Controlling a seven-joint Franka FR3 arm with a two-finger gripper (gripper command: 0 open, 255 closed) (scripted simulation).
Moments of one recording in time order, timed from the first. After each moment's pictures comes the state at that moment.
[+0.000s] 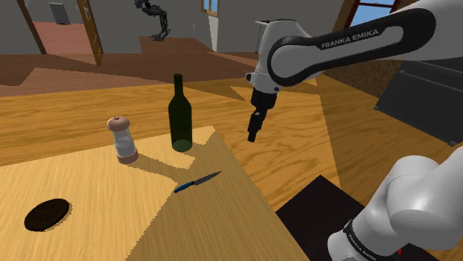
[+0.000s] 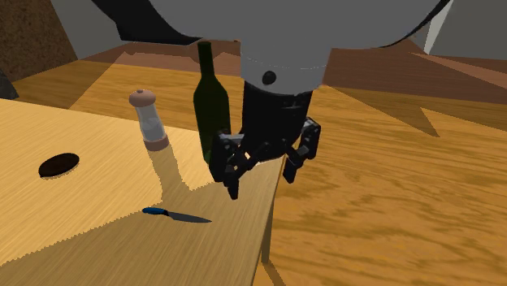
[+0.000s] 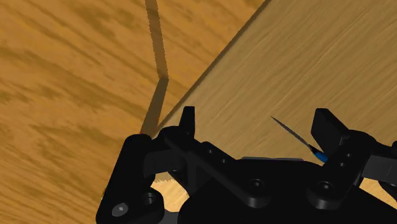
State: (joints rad) arm 0.21 -0.34 0.03 -2.40 0.12 2.03 -0.34
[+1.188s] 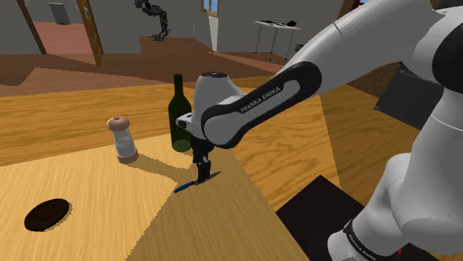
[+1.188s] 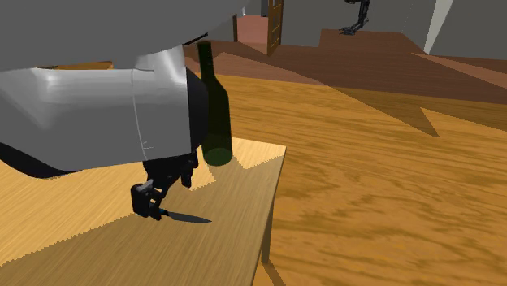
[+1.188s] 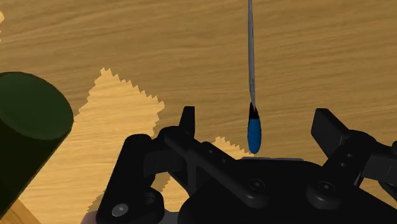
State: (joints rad) arm 0.39 0.15 0.17 -2.22 0.13 2.44 -0.77
